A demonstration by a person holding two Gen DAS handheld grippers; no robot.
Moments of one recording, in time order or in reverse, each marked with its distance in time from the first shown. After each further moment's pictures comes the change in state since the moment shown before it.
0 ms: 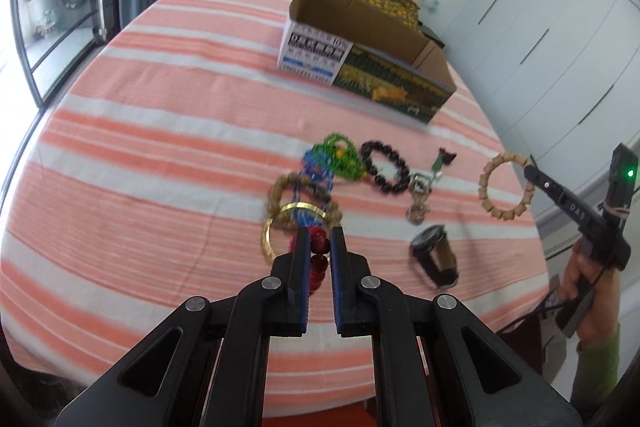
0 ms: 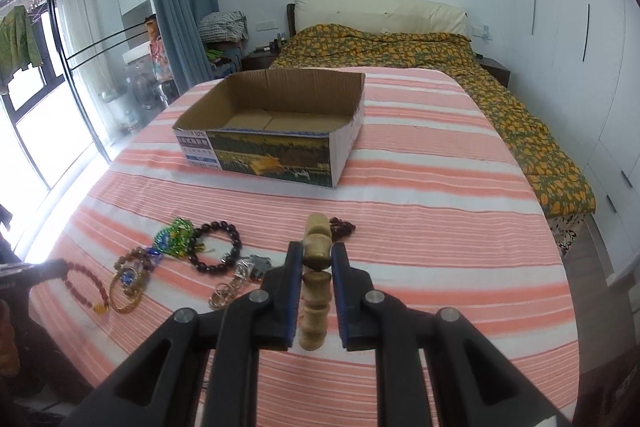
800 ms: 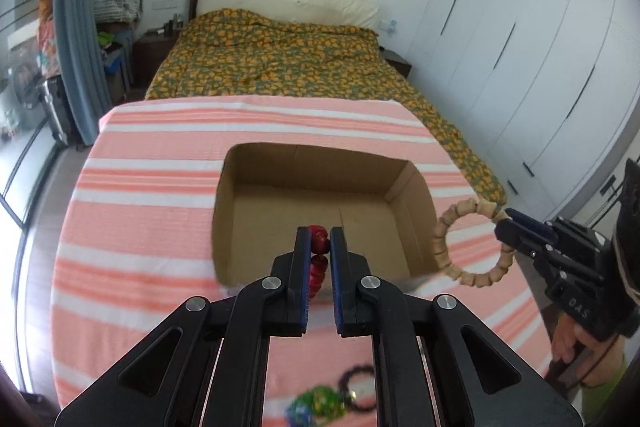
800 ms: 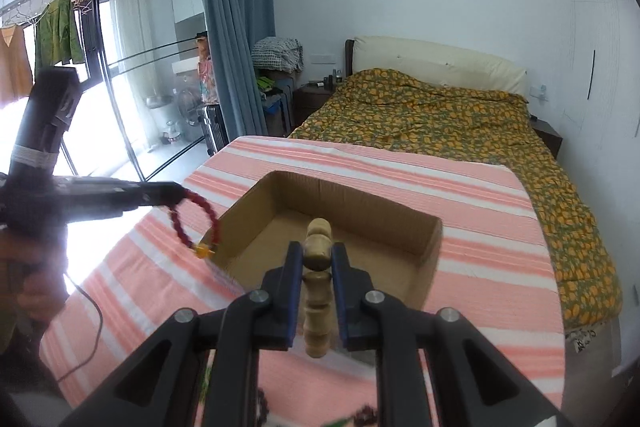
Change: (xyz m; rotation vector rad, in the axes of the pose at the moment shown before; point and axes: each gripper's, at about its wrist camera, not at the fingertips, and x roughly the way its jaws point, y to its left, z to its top) left arm 0.070 -0.074 0.253 0.220 -0.106 -0.023; right arm 0.091 0.040 0.182 -0.133 -0.096 0.140
